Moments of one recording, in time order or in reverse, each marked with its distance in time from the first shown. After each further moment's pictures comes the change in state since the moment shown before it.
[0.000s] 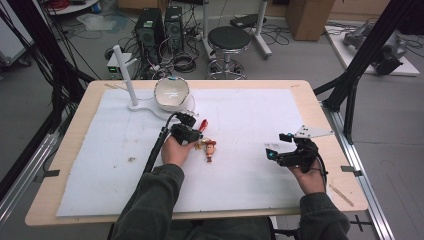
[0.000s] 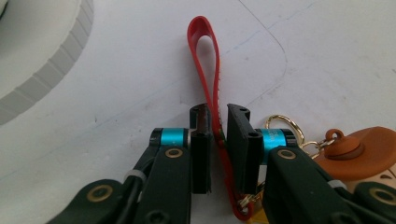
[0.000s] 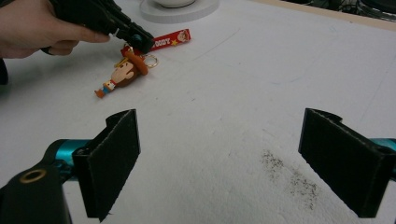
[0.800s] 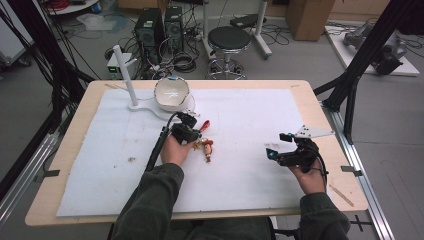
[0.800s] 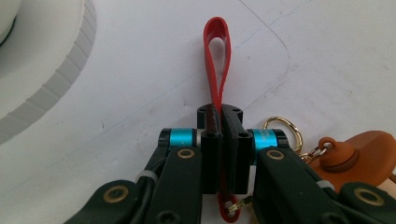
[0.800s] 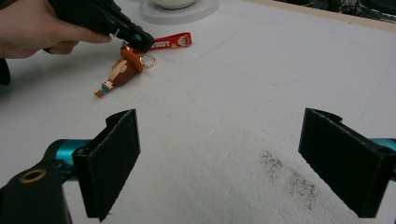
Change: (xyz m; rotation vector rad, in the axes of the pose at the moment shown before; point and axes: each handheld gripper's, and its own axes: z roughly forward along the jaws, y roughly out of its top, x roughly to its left) left arm 0.000 0.003 -0.001 0.017 0.004 0.050; right arm 0.000 0.000 -0.001 0.002 0.001 0.004
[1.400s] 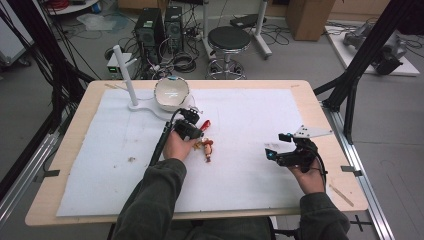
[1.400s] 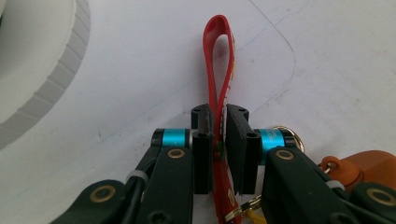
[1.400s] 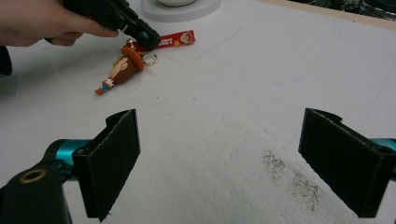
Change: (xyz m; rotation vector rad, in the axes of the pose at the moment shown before) left arm -0.003 0.017 0.007 0.092 0.026 0.009; right arm 0.001 0.000 0.002 0.009 0.006 -0.006
